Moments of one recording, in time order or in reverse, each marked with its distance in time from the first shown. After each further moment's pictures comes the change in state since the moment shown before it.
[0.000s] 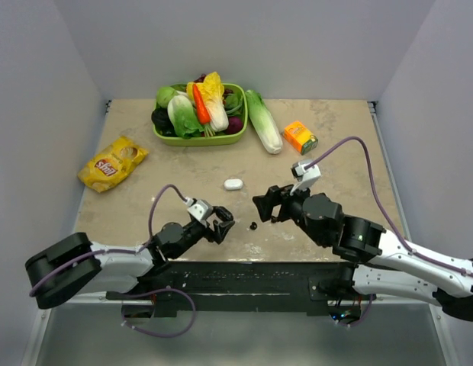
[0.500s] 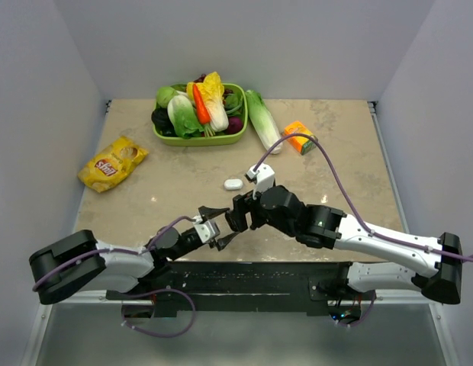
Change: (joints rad) left arm -0.041 0.100 -0.051 0.256 0.246 0.389; right arm -0.002 0.306 0.121 -0.043 -0.231 -0.057
